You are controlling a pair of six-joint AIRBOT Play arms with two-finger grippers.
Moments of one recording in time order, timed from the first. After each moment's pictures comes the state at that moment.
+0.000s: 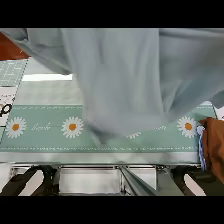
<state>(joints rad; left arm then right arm) 0.28 -0.91 2.02 0.83 -1.32 -1.39 0.04 -0.81 1.93 -1.23 1.65 1.55</state>
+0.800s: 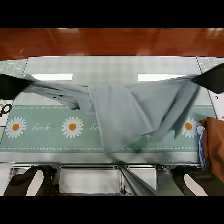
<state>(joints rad) 0.26 -0.64 1.04 0.89 -1.29 -1.34 0.04 -0.88 1.48 -1.18 1.57 1.49</state>
